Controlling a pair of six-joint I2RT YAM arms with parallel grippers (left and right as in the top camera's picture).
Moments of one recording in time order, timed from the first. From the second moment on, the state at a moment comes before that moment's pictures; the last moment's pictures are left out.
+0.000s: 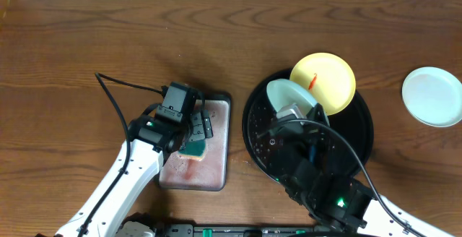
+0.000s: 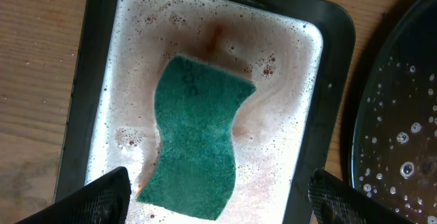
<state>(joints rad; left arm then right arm) -0.38 1.26 0.86 -0.77 -0.03 -0.54 1.05 1.01 0.71 -0.36 1.20 -0.26</state>
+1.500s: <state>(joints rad) -0.38 1.26 0.86 -0.77 -0.03 -0.54 1.04 1.05 0.71 -0.33 1.24 -0.35</state>
